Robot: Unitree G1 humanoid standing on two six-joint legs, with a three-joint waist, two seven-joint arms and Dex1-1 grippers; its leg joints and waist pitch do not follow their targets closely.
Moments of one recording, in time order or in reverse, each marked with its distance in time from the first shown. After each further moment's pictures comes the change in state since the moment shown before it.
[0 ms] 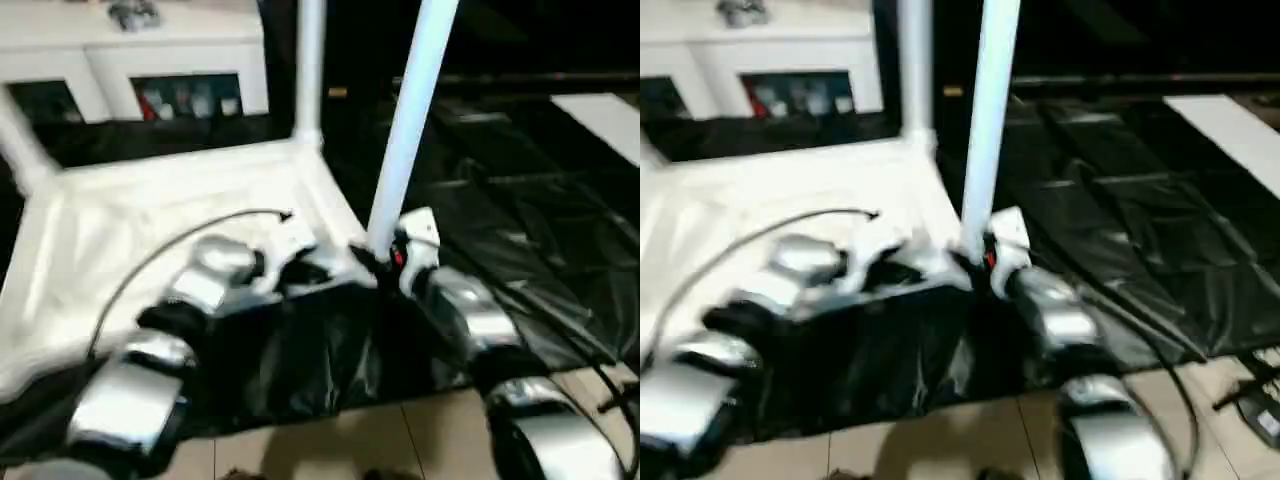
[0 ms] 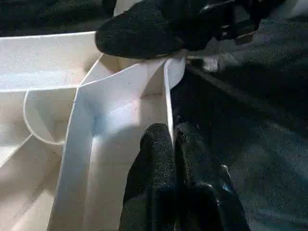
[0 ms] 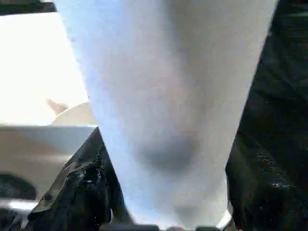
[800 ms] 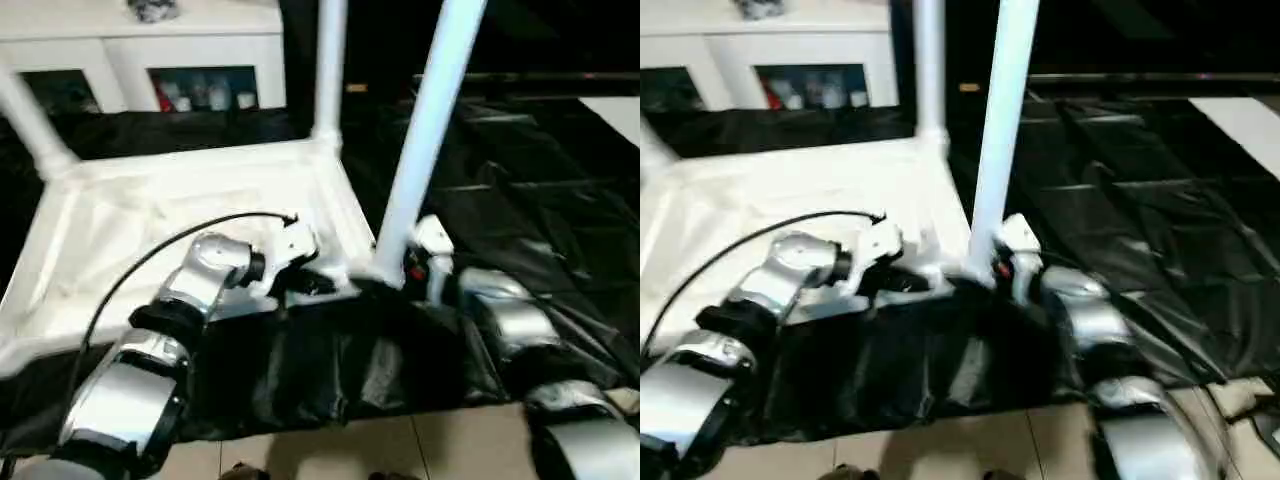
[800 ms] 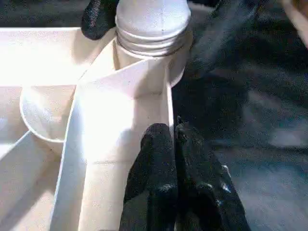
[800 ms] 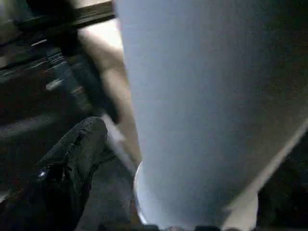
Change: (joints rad) left arm 0.003 0.096 -0.023 0.012 -0.033 -0.132 -0.312; right arm 0.061 -0.222 0.123 -0.133 0.031 0.036 0.756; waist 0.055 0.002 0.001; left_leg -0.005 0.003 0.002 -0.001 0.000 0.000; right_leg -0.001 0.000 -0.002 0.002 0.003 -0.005
